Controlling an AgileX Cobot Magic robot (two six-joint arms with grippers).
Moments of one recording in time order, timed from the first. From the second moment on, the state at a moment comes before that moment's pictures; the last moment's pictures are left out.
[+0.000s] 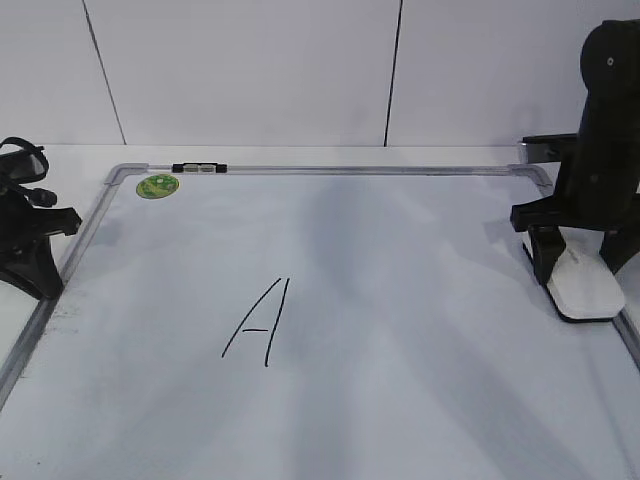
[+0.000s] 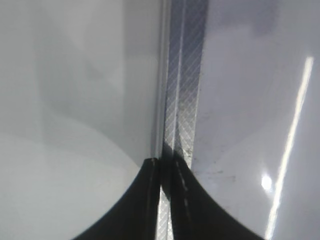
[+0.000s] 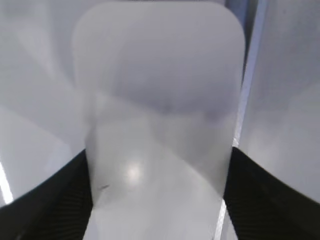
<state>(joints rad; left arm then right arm) 0.00 2.00 -1.29 -0.30 0.94 0.09 0.09 2.04 -1.52 -0.08 1.20 0.09</state>
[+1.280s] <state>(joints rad) 0.00 2.00 -1.29 -0.30 0.94 0.09 0.09 2.04 -1.75 -0.05 1.22 0.11</state>
